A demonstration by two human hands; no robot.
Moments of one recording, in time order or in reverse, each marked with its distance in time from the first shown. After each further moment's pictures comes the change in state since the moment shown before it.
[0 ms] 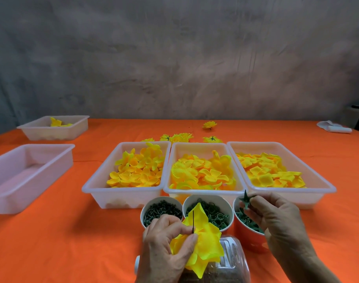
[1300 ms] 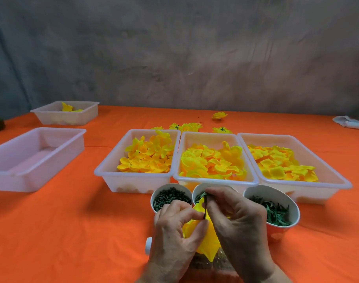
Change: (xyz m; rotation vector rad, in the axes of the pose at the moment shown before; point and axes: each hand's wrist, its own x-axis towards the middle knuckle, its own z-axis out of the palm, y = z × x) left_hand -0.001 -0.002 0.001 0.011 -0.005 0.012; right_hand -0.053 0.036 0.055 -0.560 -0.227 -0.760
